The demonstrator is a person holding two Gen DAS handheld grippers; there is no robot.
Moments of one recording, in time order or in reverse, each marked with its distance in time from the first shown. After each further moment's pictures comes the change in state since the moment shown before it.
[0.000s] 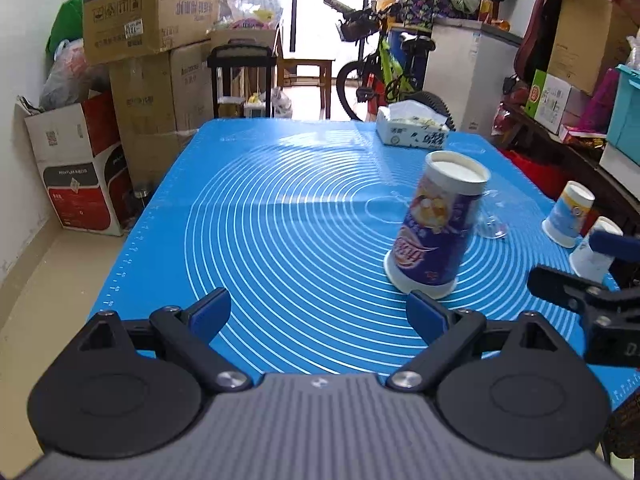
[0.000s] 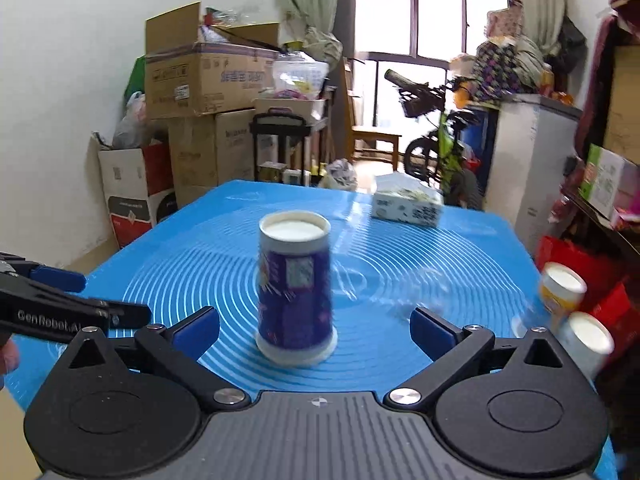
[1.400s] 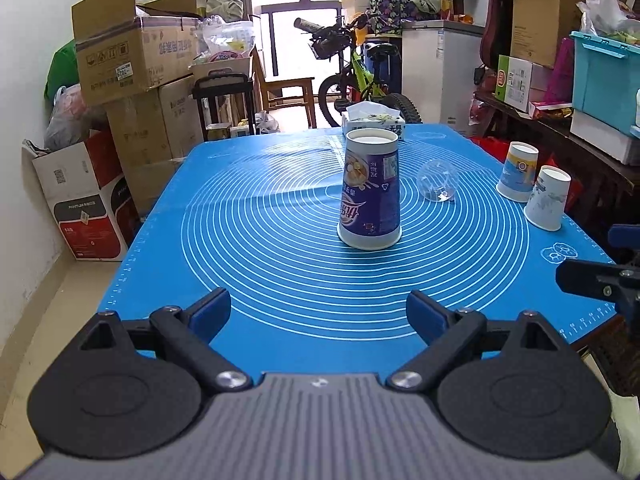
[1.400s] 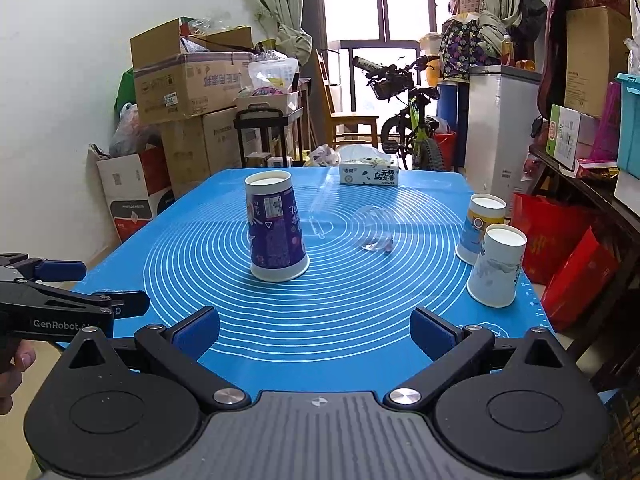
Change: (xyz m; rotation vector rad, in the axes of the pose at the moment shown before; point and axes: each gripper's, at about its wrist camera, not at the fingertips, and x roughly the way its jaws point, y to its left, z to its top) left arm -0.060 -0.055 -0.054 0.115 -0.057 0.028; right arm -0.098 -0.023 -0.054 0.079 0.025 0.003
